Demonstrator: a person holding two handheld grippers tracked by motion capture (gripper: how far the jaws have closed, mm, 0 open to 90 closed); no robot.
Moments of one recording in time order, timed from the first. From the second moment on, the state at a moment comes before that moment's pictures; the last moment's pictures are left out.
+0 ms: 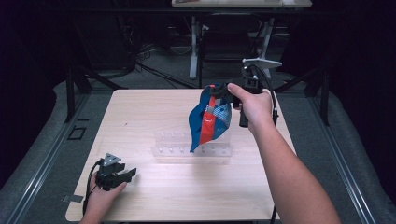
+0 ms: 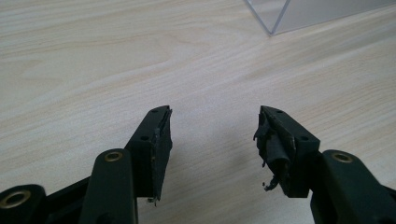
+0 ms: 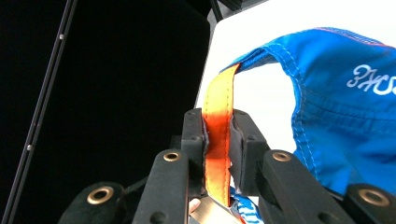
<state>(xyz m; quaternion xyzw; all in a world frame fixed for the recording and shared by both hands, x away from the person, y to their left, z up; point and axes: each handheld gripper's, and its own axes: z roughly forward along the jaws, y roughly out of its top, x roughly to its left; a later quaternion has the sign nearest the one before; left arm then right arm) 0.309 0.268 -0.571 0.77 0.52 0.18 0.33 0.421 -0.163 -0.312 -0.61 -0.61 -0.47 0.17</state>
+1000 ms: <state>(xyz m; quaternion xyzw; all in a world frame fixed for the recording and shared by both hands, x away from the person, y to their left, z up) 0.310 0.268 -0.571 0.77 0.51 0.18 0.33 0.427 -0.144 -0.345 -0.61 -0.61 -0.46 0.19</state>
